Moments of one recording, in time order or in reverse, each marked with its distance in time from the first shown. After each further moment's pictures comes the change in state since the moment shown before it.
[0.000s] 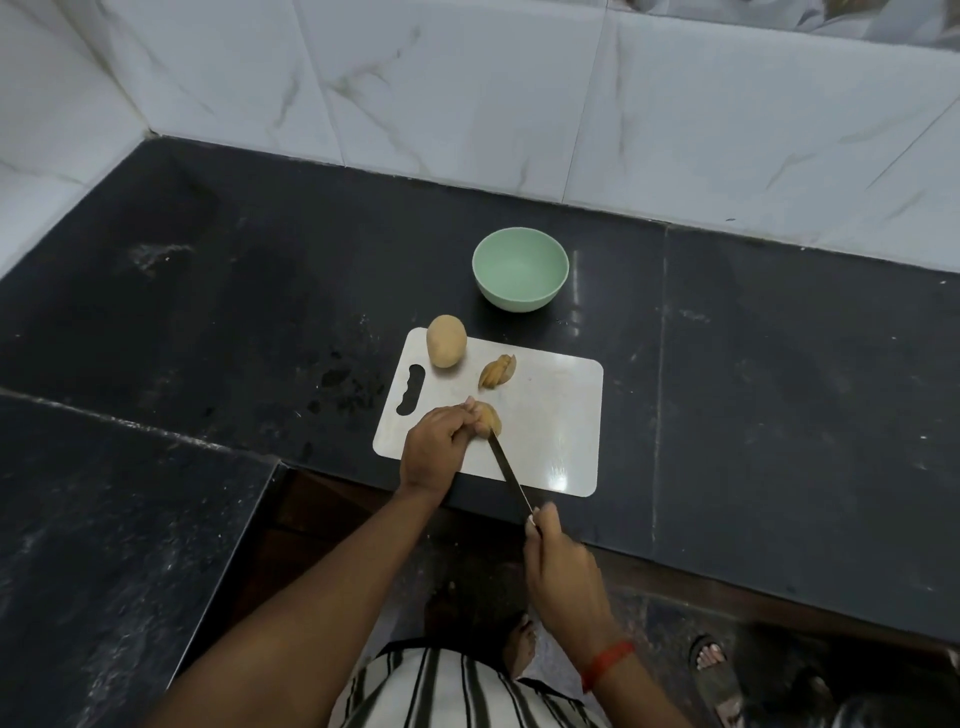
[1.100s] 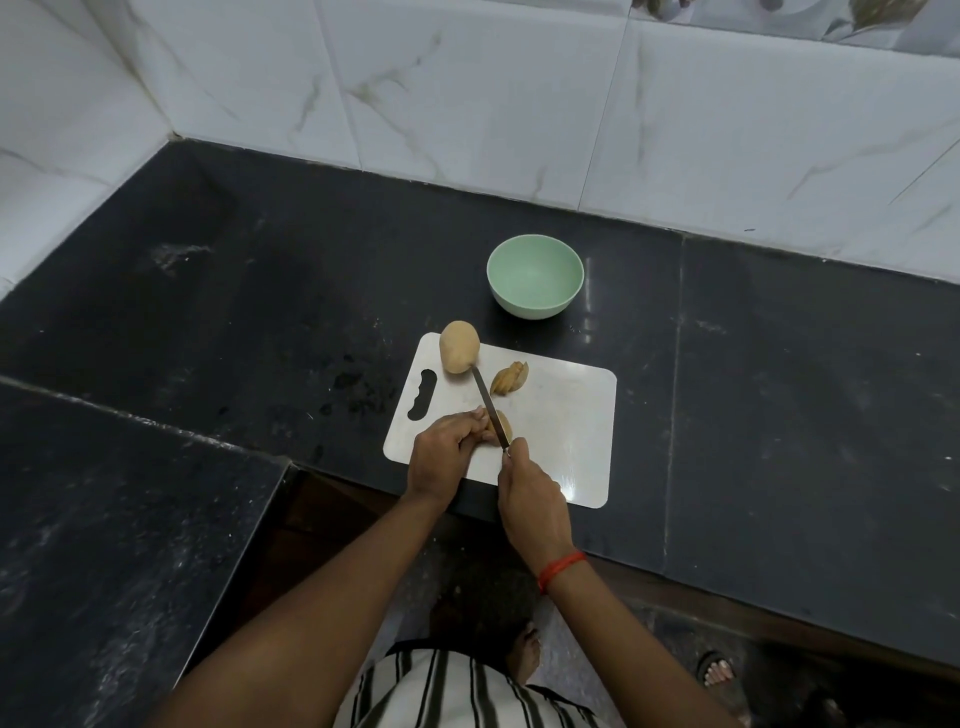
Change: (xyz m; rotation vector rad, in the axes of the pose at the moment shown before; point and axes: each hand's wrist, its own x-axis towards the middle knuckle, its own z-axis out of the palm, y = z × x) left_hand 0.001 0.001 -0.006 -0.020 -0.011 -0.006; right_hand 0.090 -0.038 0.021 -0.088 0.053 -0.046
